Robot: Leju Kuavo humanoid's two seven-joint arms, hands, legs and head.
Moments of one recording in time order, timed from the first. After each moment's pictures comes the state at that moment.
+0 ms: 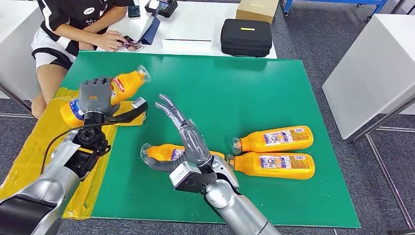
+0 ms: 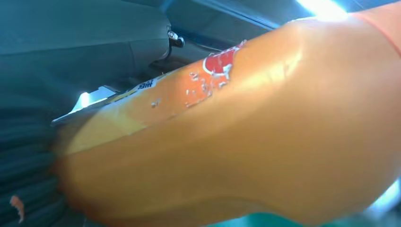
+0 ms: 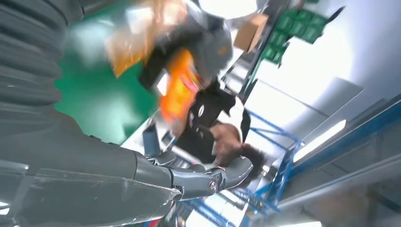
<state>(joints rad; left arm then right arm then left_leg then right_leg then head) -0.80 0.04 -0.41 -0.38 -1.56 0.47 0.21 -0.33 0.22 0.51 -1.12 0.45 -0.13 -0.61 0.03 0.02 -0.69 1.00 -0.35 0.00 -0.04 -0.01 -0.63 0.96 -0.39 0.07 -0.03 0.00</state>
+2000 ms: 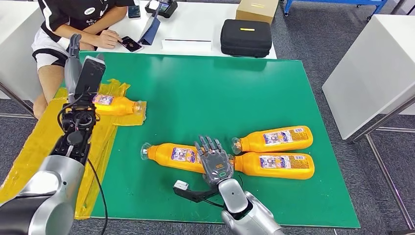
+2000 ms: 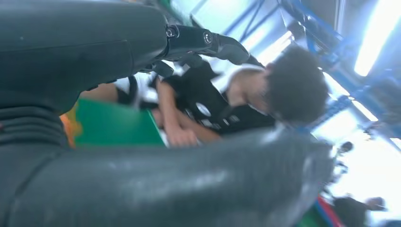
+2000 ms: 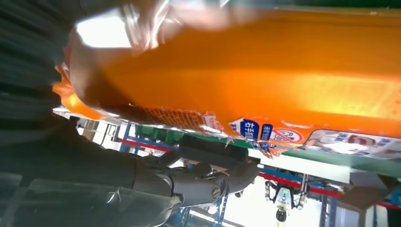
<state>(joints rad) -0.81 -0.11 0.08 -0.57 -0.64 0.36 -0.53 -0.31 0.11 0.55 -0.73 1.52 -0.22 0.19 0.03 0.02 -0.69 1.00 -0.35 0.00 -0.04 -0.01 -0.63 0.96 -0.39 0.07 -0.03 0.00</state>
